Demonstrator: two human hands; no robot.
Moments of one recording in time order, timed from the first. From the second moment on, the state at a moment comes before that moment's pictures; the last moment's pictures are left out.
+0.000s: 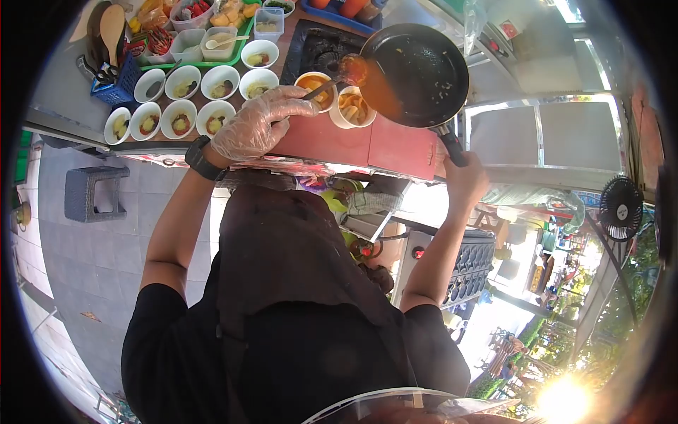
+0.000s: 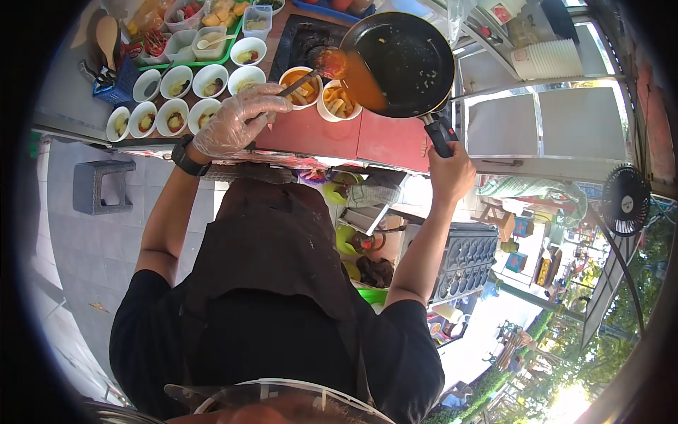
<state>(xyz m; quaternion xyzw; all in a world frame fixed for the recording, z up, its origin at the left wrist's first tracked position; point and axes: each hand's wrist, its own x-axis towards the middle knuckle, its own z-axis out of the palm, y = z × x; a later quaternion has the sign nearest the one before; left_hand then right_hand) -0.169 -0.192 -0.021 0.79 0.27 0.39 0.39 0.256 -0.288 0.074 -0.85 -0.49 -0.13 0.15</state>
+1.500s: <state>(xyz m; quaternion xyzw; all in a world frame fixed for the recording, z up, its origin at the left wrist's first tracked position) -0.193 -0.179 -0.024 0.79 0.26 0.41 0.37 0.246 -0.279 0.078 -0.83 -0.50 -0.21 0.12</state>
